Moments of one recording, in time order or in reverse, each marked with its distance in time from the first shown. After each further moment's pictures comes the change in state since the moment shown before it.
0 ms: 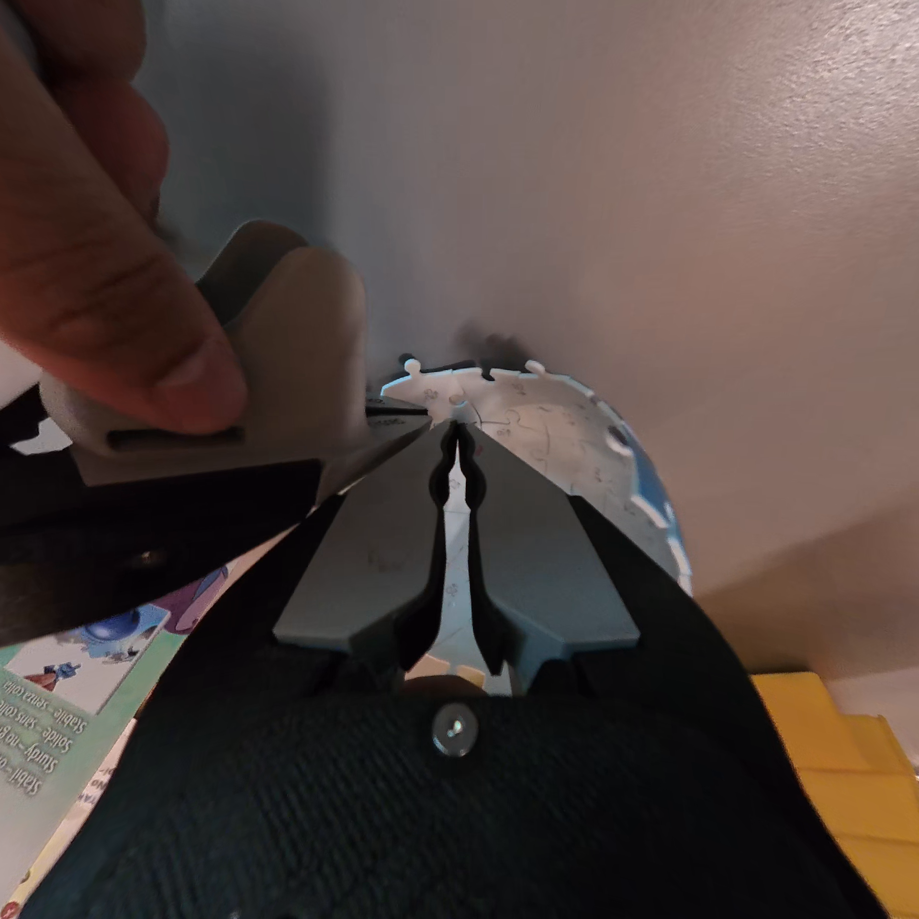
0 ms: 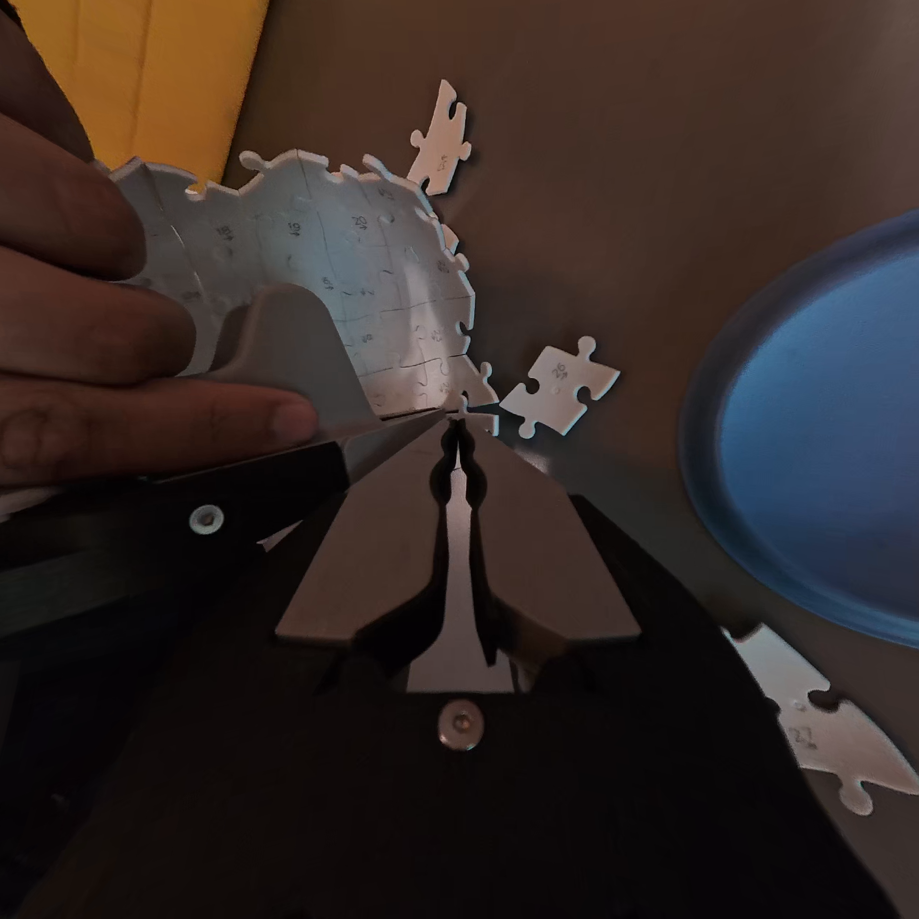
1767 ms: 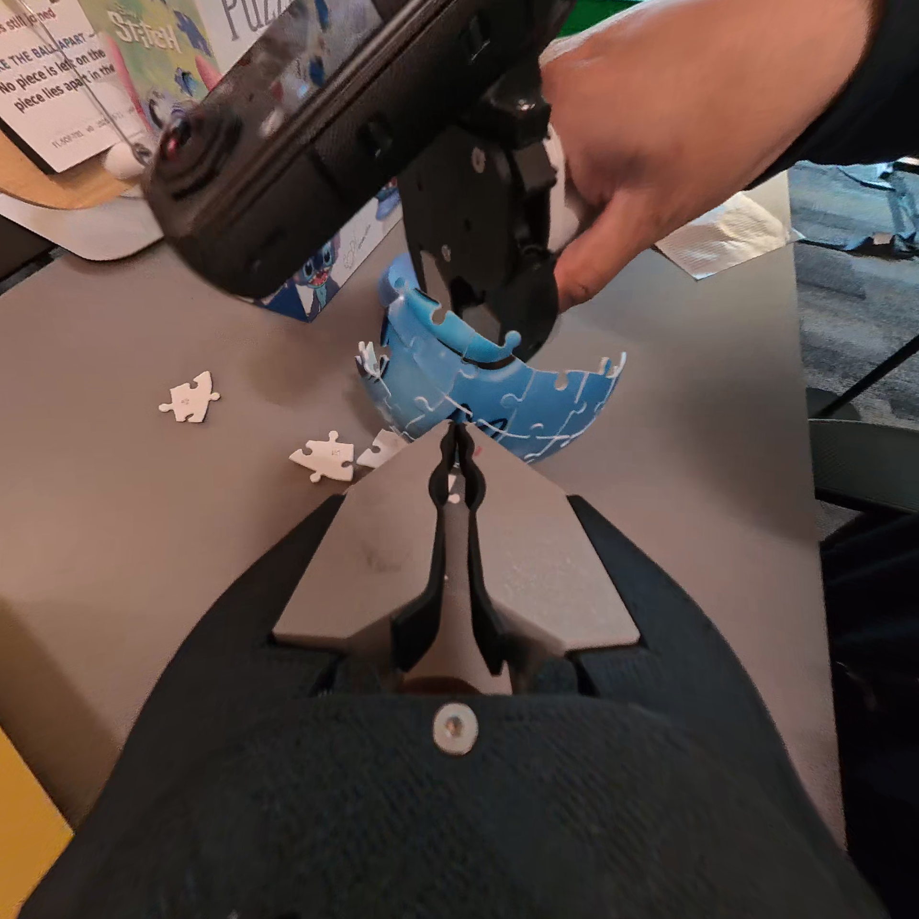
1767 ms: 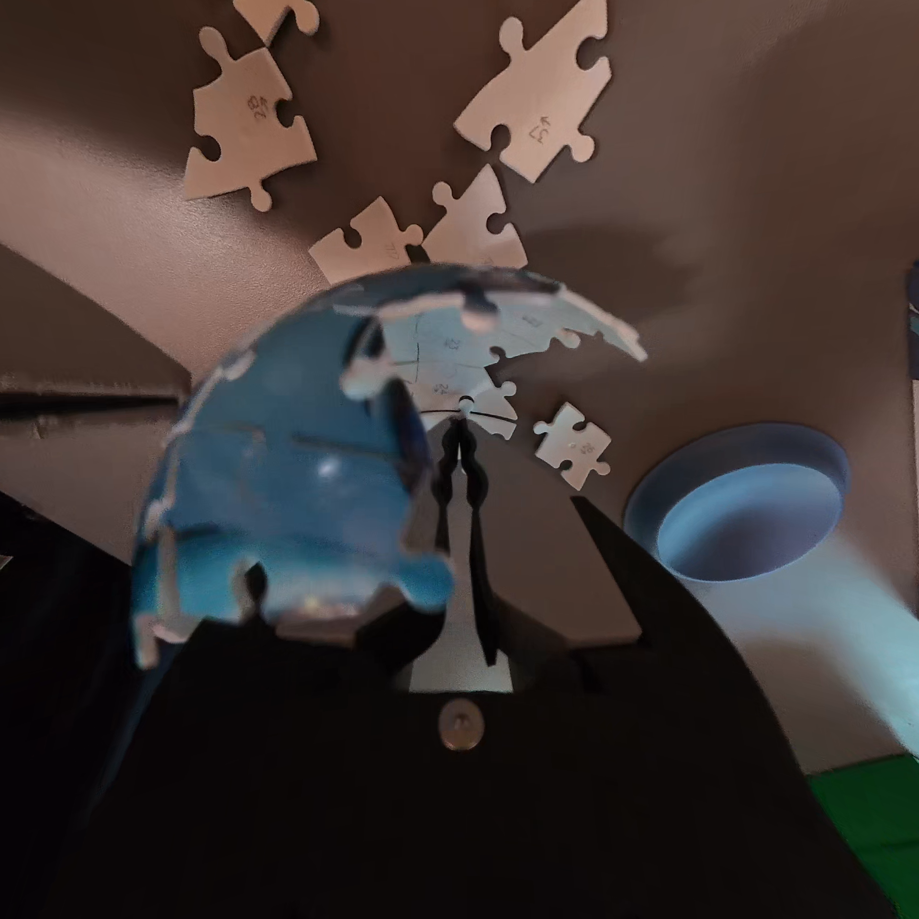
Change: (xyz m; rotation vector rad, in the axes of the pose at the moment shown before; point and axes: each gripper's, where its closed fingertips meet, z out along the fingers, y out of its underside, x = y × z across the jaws) left arm 0.032 0.052 -0.081 1.002 -0.437 -1.235; right arm 0.000 -0.003 0.011 -0.567 0.590 -0.396
